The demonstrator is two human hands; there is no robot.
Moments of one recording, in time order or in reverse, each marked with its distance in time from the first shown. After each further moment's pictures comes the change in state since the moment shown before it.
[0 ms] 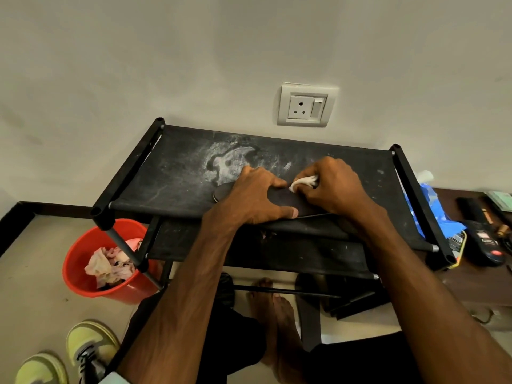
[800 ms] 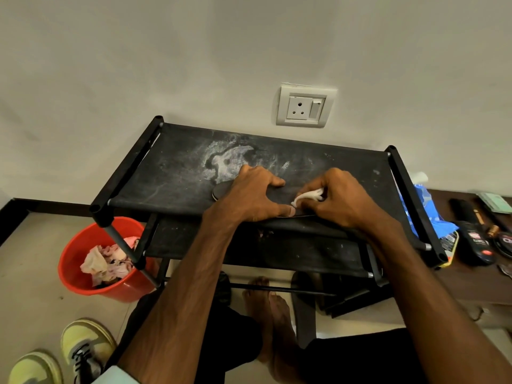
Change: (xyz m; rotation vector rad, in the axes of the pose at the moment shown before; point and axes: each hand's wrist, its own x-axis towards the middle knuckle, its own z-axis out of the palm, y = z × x) left_hand 0.003 -0.003 0.000 0.009 0.002 -0.002; right_hand -0.026 0.004 -0.011 0.091 -0.114 -0.044
